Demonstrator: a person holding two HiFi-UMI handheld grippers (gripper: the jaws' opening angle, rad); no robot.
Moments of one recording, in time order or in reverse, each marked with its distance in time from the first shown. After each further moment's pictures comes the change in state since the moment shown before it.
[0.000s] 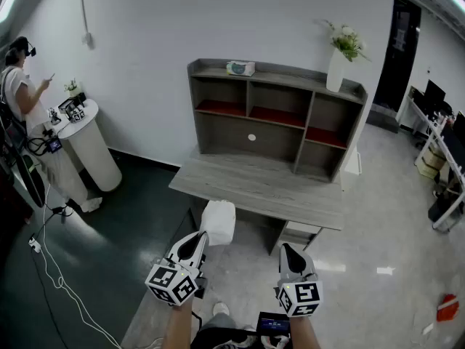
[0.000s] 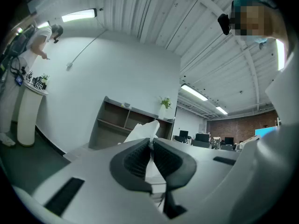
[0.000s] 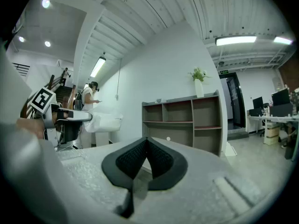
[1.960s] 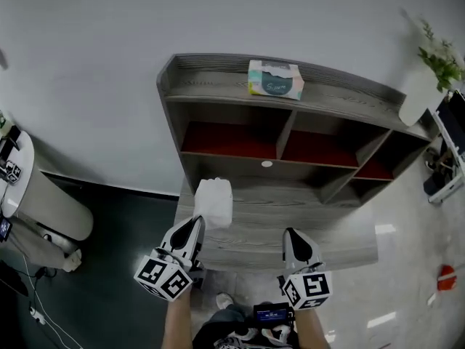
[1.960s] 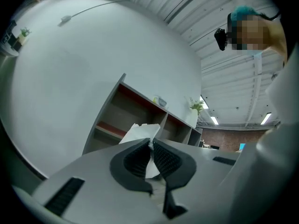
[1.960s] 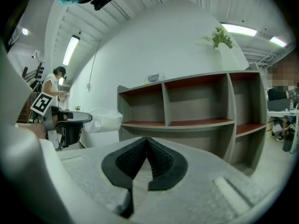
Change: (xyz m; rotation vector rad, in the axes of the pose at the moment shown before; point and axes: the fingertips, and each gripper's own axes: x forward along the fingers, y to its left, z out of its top) left arm 0.365 0.355 0.102 -0.113 0.053 -0.210; right arm 0.477 -0.040 0.050 0.060 0.026 -0.180
